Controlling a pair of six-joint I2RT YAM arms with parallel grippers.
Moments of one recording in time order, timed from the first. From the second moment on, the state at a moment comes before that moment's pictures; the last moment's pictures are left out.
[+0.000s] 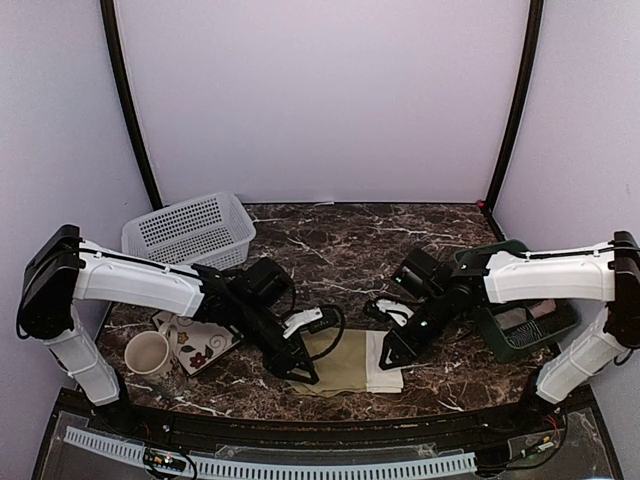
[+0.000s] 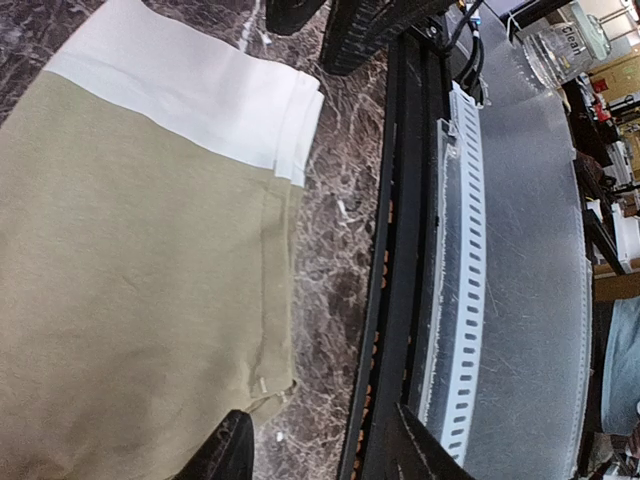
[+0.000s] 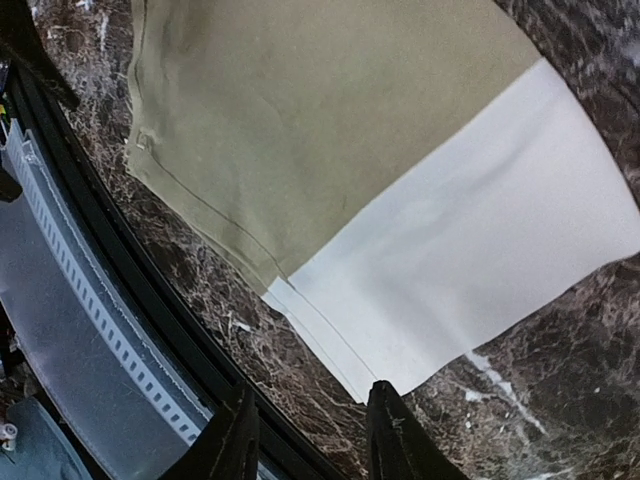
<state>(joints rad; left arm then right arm) -0.98 1.67 0.97 -0.35 0.68 0.01 0.91 1.47 0.90 -0.71 -0.39 0.24</state>
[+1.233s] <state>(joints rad) -0.67 1.71 1.19 -0.53 0.42 0.12 0.64 1.55 1.03 -0.66 -0.24 0.12</state>
